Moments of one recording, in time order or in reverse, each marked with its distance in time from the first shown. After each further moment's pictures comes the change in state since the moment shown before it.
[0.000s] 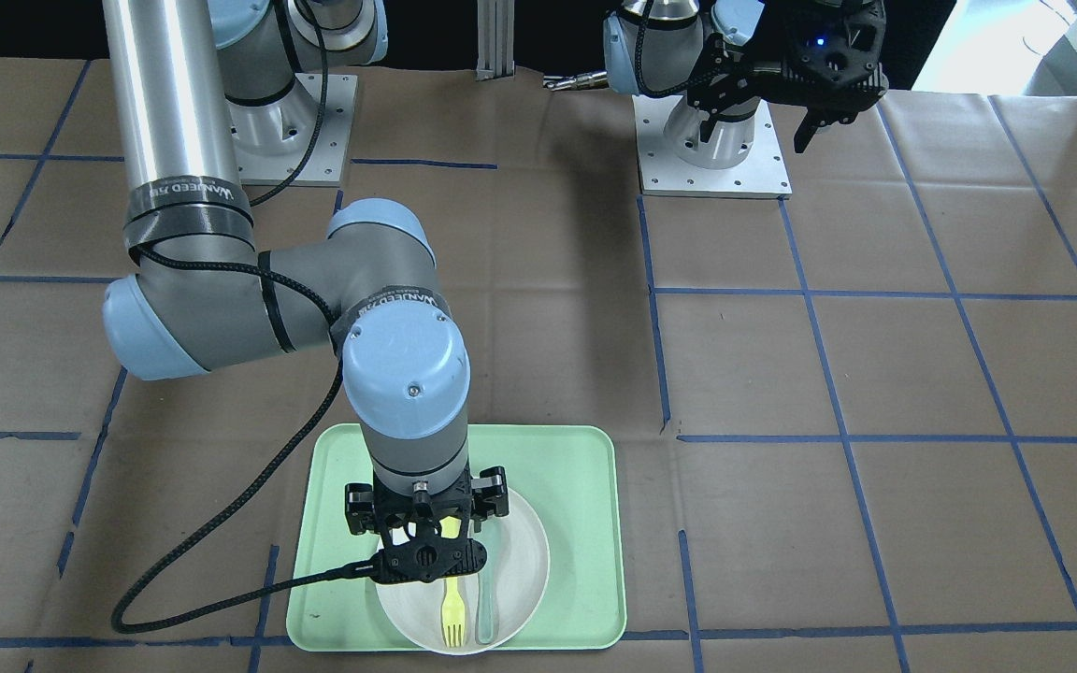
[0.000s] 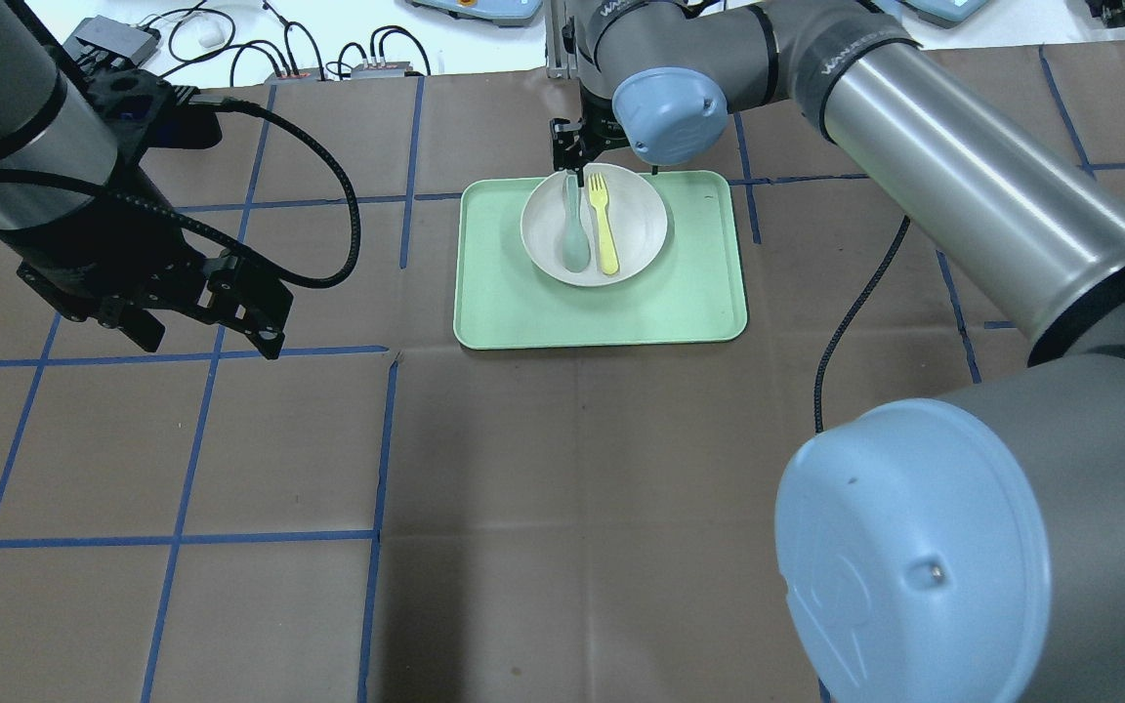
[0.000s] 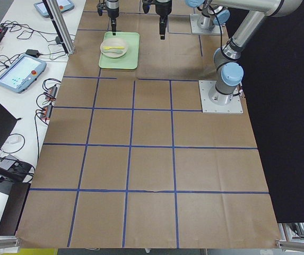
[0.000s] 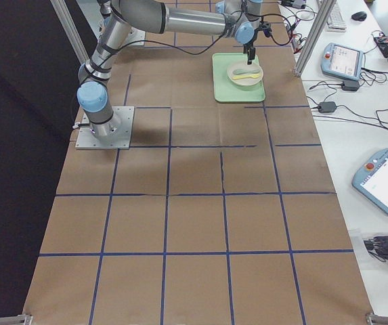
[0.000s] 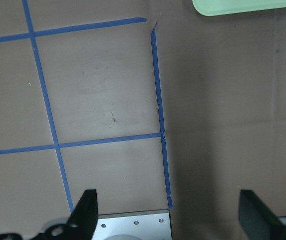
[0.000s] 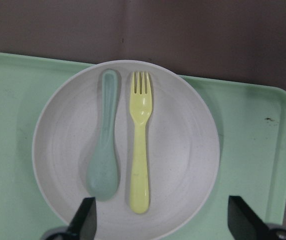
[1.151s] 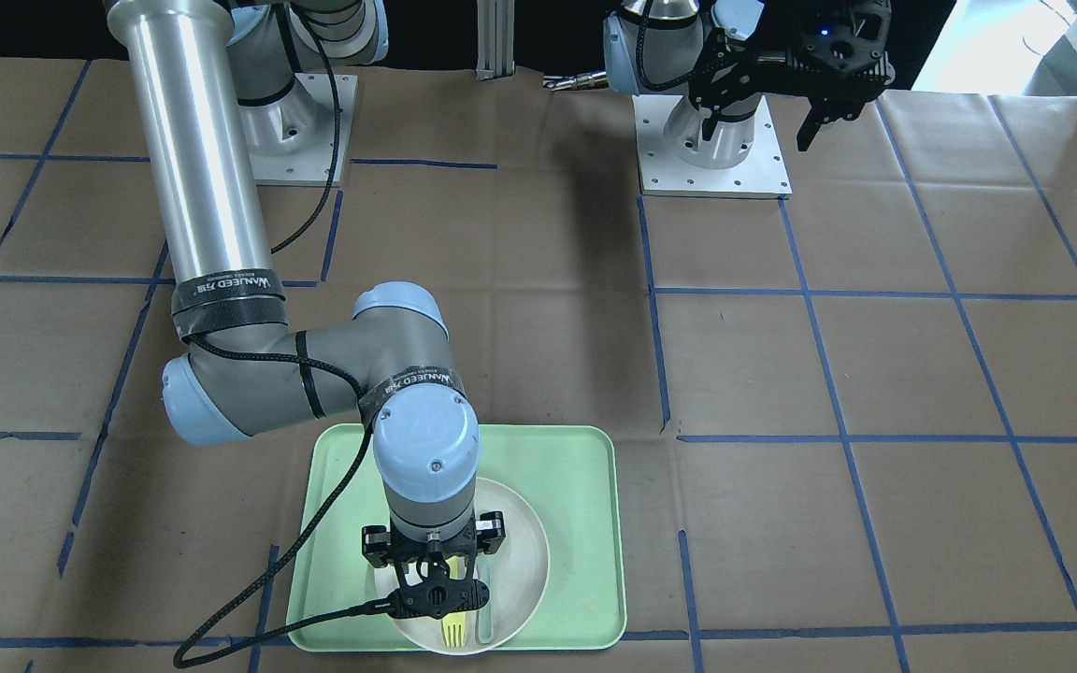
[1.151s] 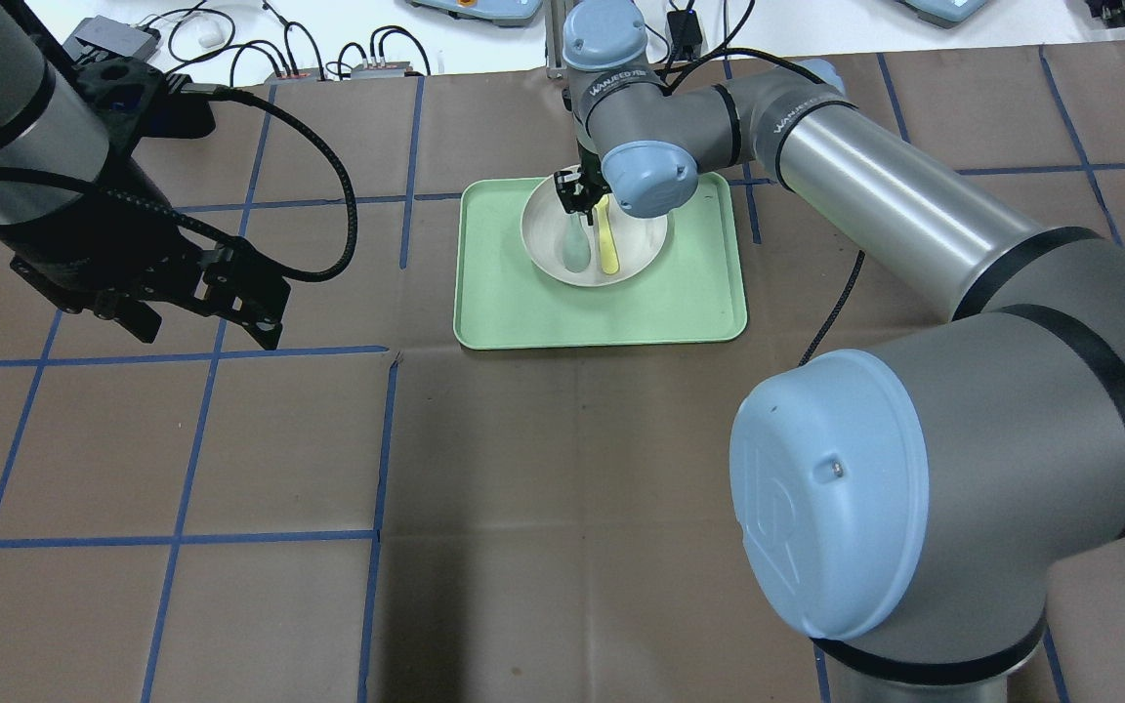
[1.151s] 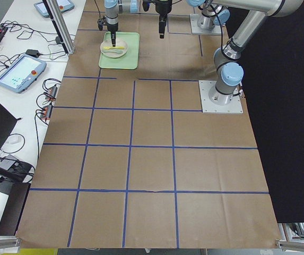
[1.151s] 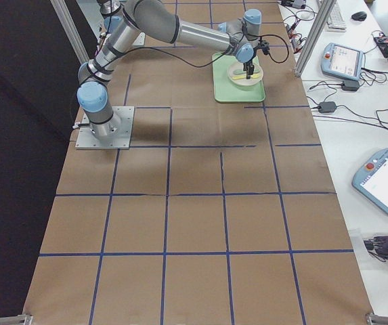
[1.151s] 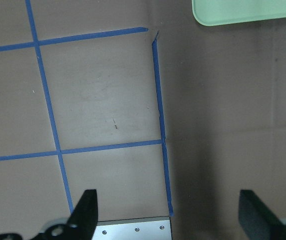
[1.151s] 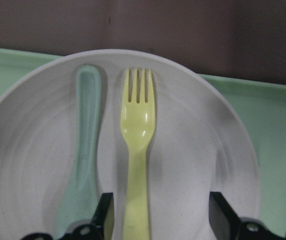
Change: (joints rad) left arm 0.000 0.015 0.000 0.020 -0.002 -0.001; right arm -0.002 0.102 0.037 -0.123 -0.026 0.000
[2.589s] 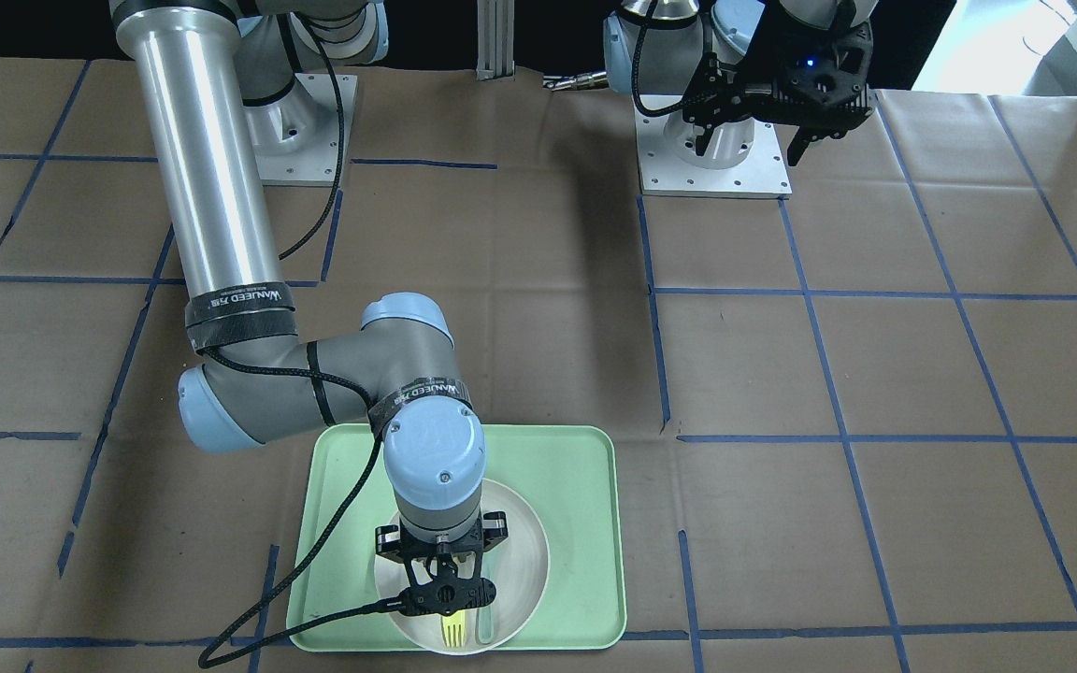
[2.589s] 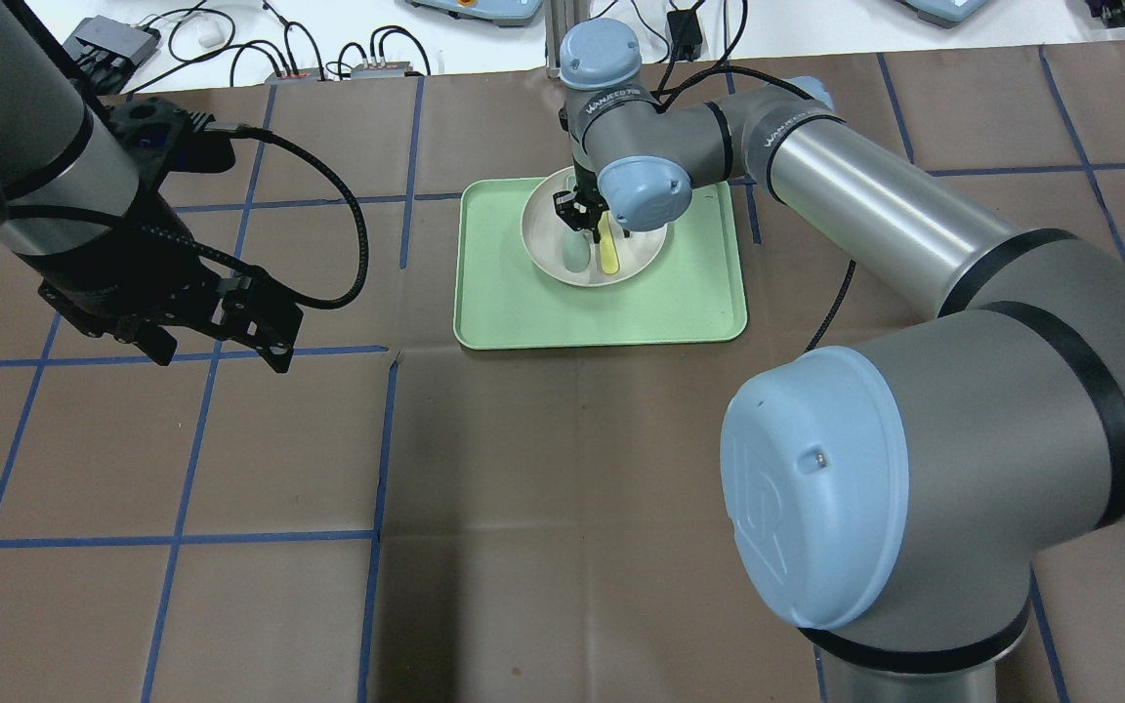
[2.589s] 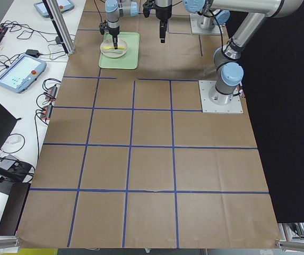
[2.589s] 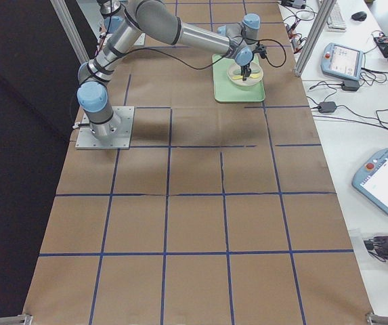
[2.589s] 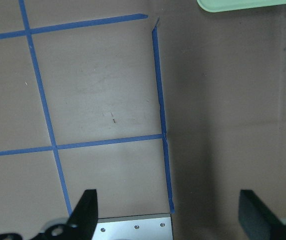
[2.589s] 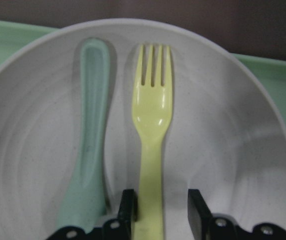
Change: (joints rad) left arm 0.002 -0.004 -0.057 0.024 0.006 0.001; right arm 0.006 0.024 0.007 -0.001 0.016 0.001
